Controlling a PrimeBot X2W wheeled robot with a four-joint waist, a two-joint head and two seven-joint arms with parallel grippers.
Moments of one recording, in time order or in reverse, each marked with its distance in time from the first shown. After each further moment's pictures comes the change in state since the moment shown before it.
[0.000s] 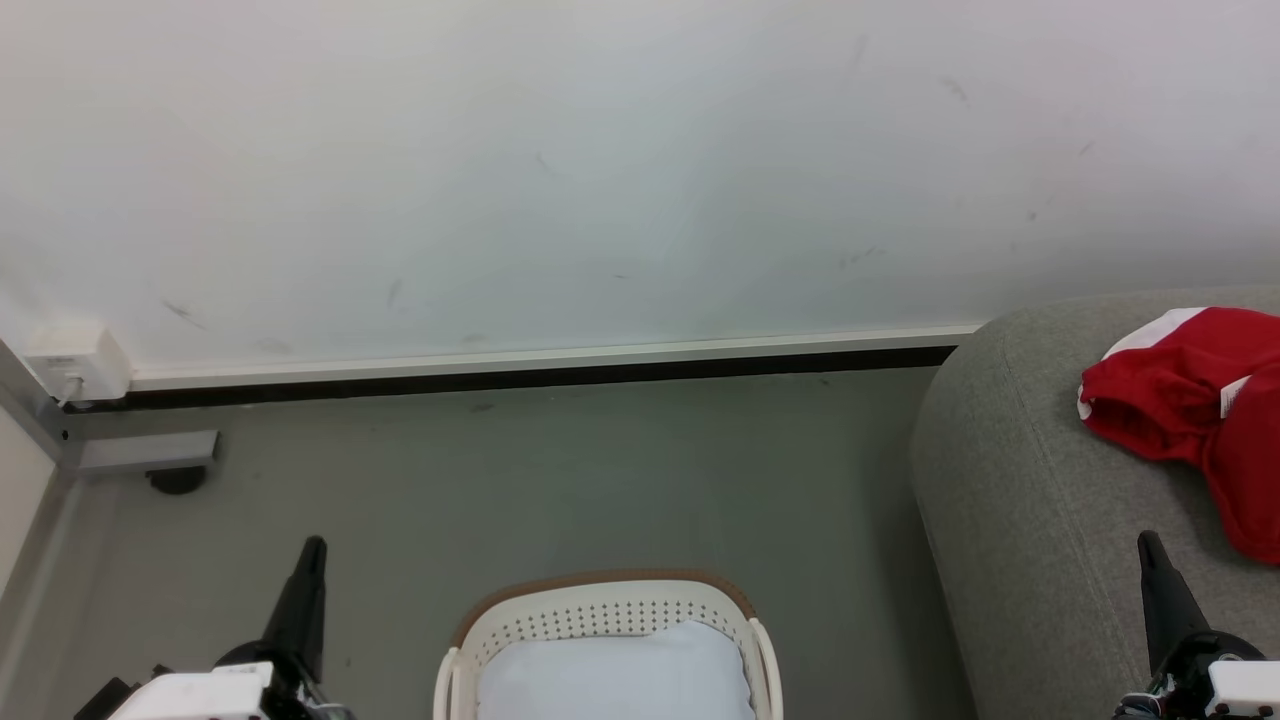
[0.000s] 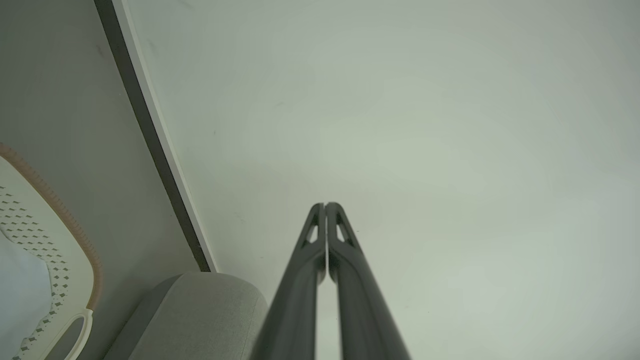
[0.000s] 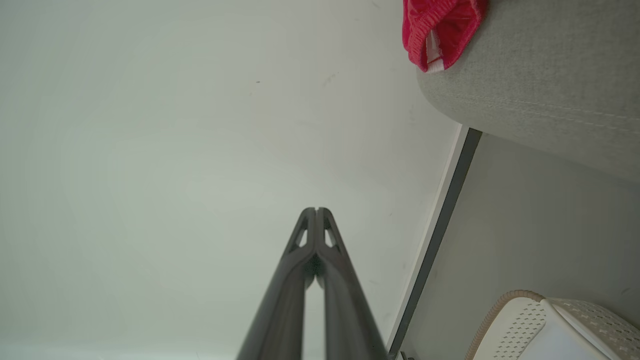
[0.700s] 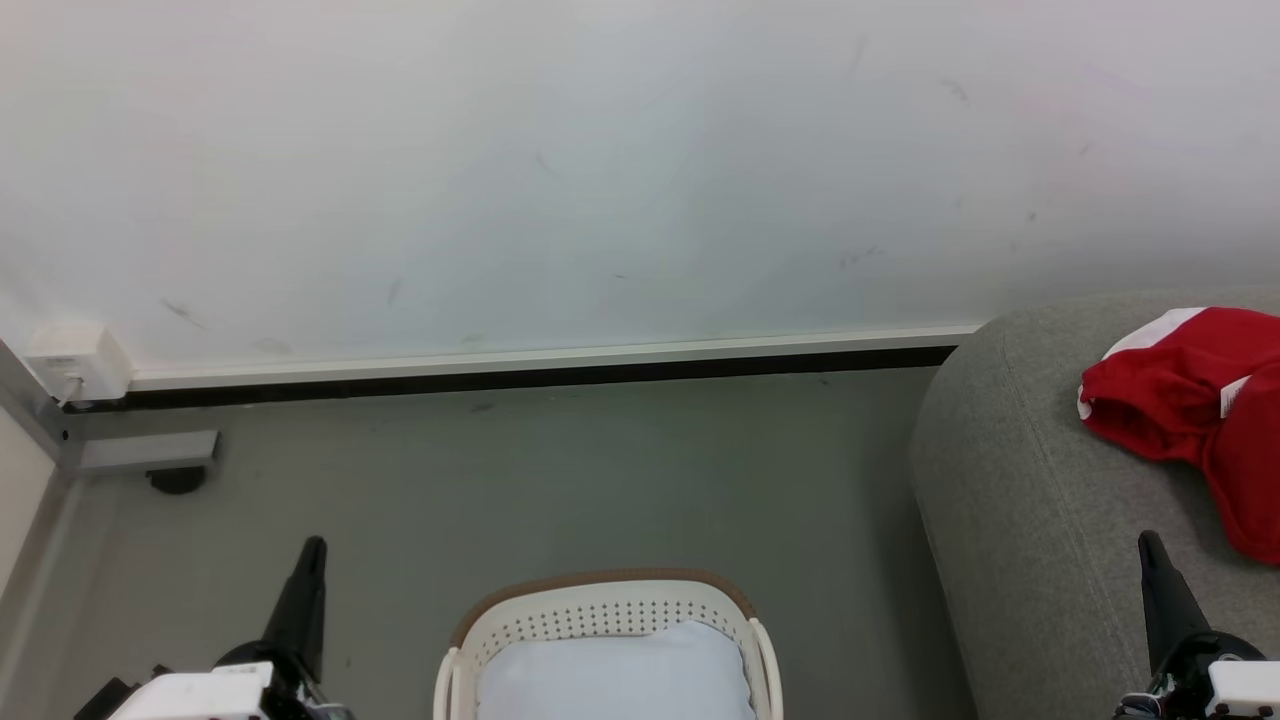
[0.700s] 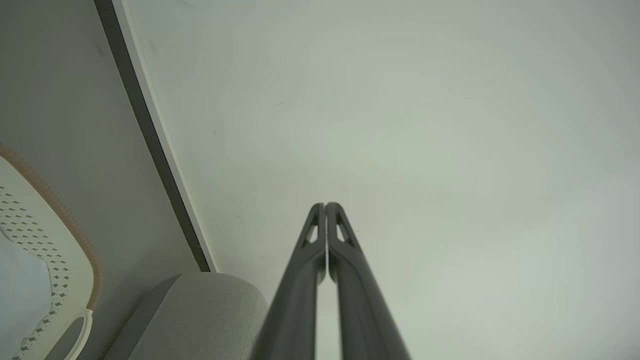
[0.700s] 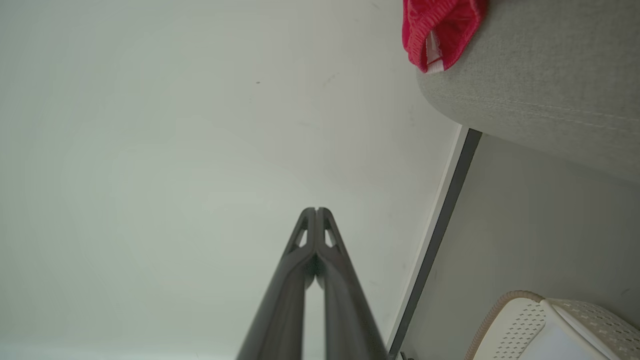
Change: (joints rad) left arm 0.000 0.000 0.000 0.000 0.000 0.000 0.000; right arm 0.000 0.003 -0.004 0.000 -0.003 0.000 0.001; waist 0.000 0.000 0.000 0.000
